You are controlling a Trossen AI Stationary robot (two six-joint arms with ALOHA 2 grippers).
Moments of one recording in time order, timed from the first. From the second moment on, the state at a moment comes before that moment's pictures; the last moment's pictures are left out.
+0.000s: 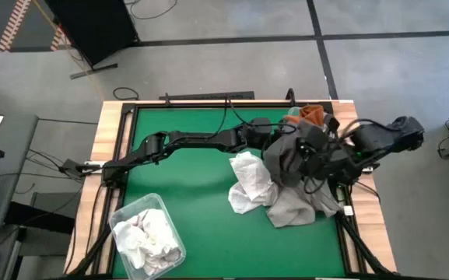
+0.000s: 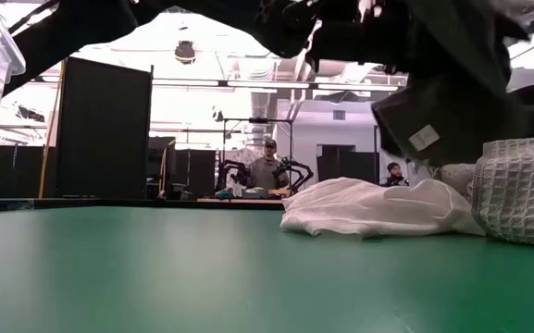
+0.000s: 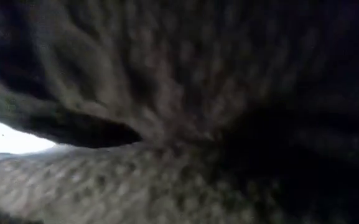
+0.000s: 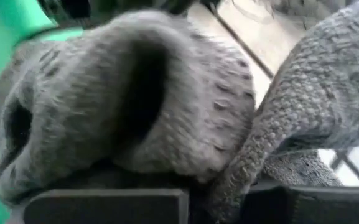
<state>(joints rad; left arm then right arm) 0.13 2.41 2.18 0.19 0.23 0.31 0.39 1.27 1.62 -1.57 0.82 0.75</state>
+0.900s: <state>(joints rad) 0.18 2.41 2.18 -0.08 0.14 0.32 0.20 1.27 1.02 -1.57 0.60 1.21</state>
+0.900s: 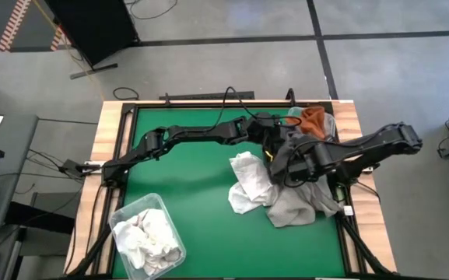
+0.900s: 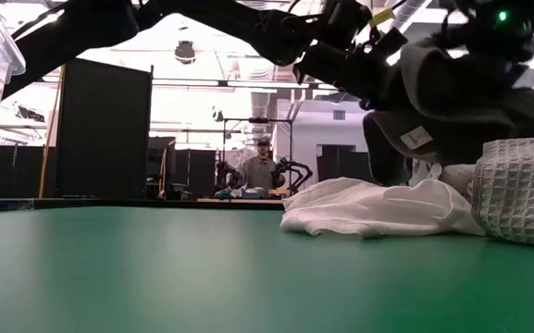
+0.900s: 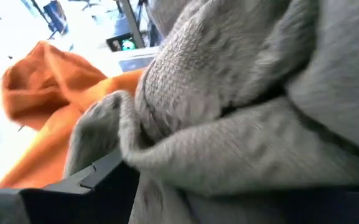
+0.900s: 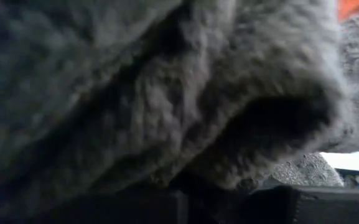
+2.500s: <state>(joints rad) 0.22 2.23 1.83 -0.30 0.30 0.37 -0.16 1.13 0.83 -1.09 0.15 0.71</state>
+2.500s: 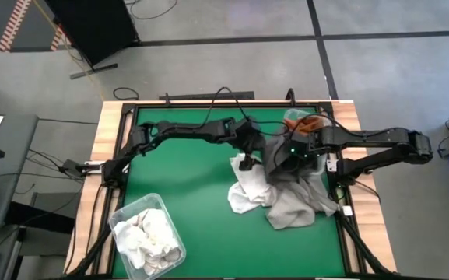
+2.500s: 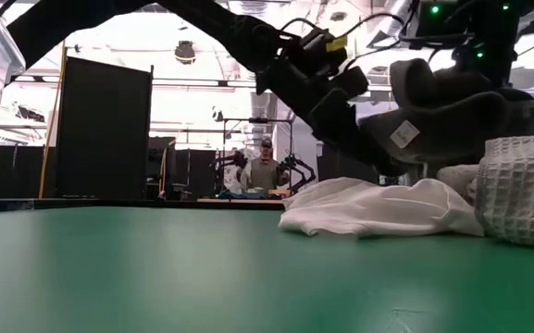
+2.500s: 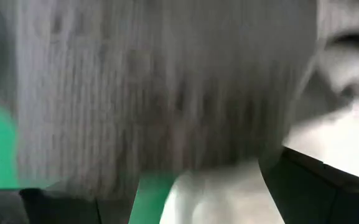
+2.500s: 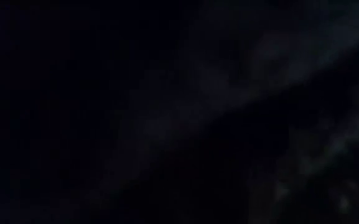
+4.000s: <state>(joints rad) 0.08 2.11 1.81 0.05 0.23 0.41 -0.20 1.11 1.04 -1.34 0.22 0.71</state>
